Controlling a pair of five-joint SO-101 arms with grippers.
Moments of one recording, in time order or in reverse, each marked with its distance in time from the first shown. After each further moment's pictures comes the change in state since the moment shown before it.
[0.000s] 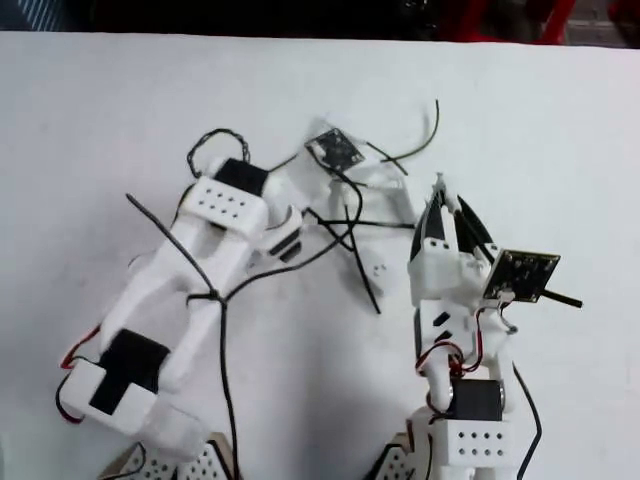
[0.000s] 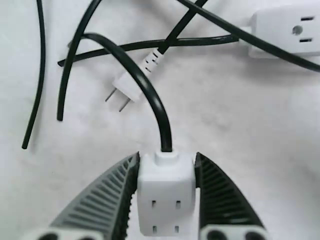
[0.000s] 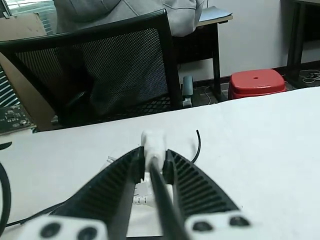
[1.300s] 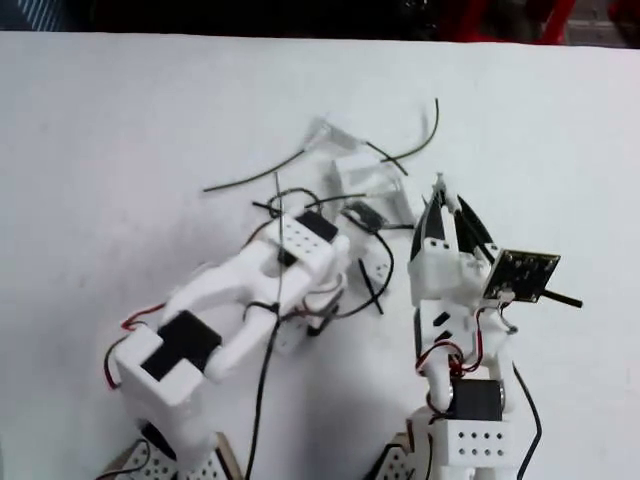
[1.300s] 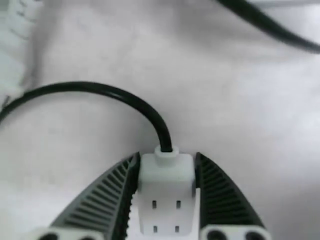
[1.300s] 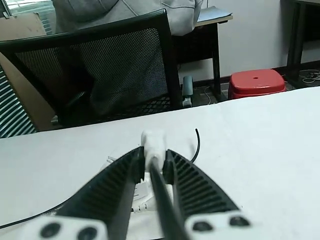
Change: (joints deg) left arm 12.7 13.1 6.2 -0.4 22.2; right arm 0.1 0.0 0.0 0.0 0.0
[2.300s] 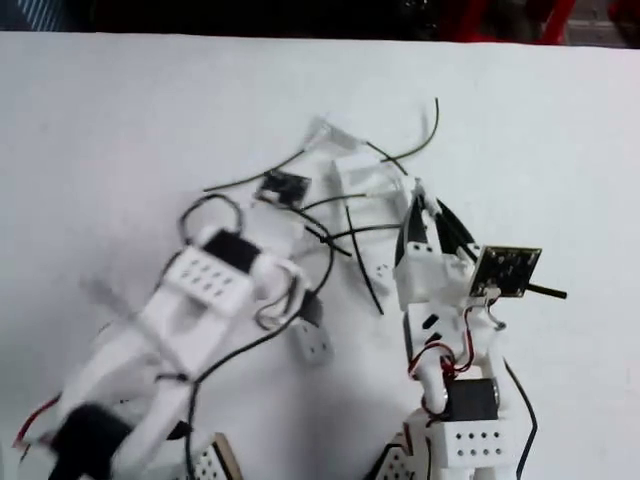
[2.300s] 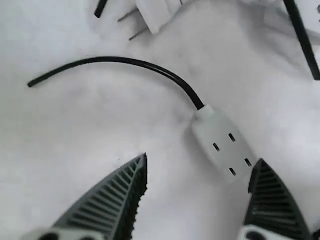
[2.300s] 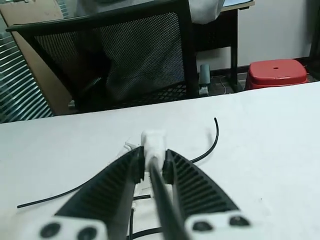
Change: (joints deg) left arm -4.4 -32.4 20.2 -0.4 20.0; right arm -3.8 0.0 0.0 2.0 0.0
